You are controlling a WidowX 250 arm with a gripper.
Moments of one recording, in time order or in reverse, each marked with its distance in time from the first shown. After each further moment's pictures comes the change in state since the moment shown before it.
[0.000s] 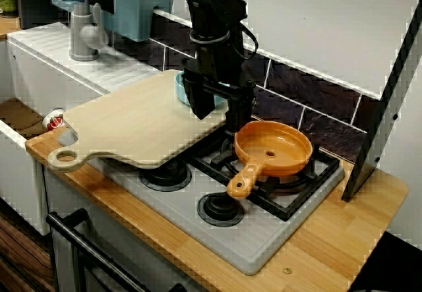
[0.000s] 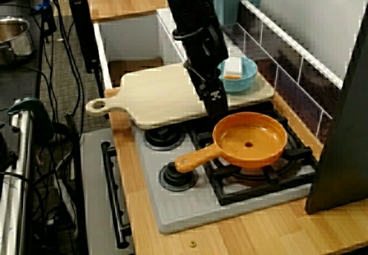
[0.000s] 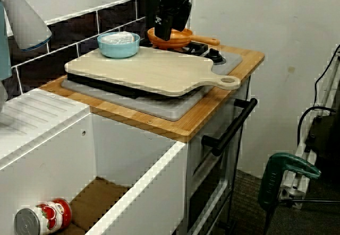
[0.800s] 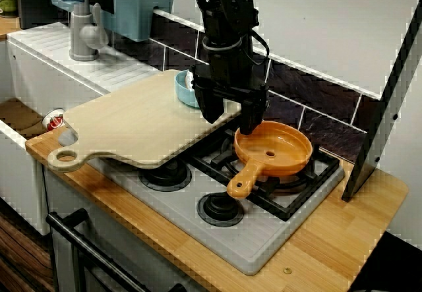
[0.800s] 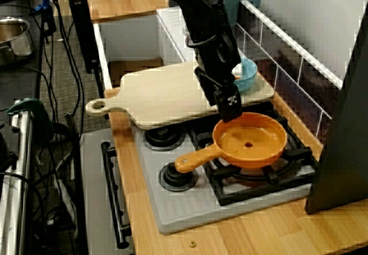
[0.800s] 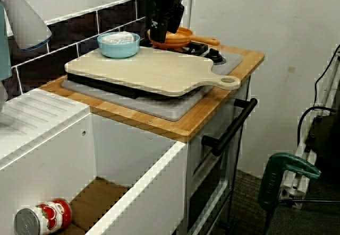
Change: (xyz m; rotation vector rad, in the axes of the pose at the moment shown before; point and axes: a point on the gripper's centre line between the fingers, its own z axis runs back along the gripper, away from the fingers) arm 0.013 -0.003 -0.011 0.001 -0.021 0.083
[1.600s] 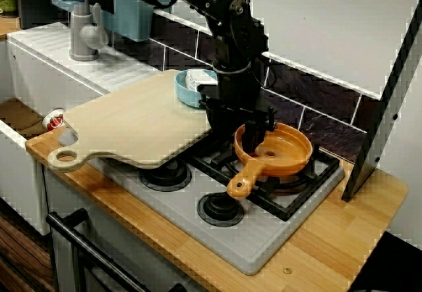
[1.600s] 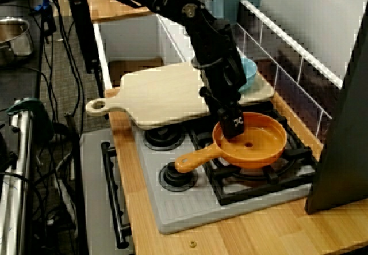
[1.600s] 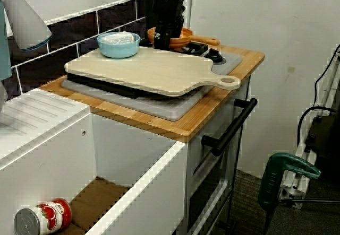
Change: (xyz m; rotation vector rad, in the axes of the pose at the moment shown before) arm -0.006 -0.010 -0.025 0.016 0.014 0.005
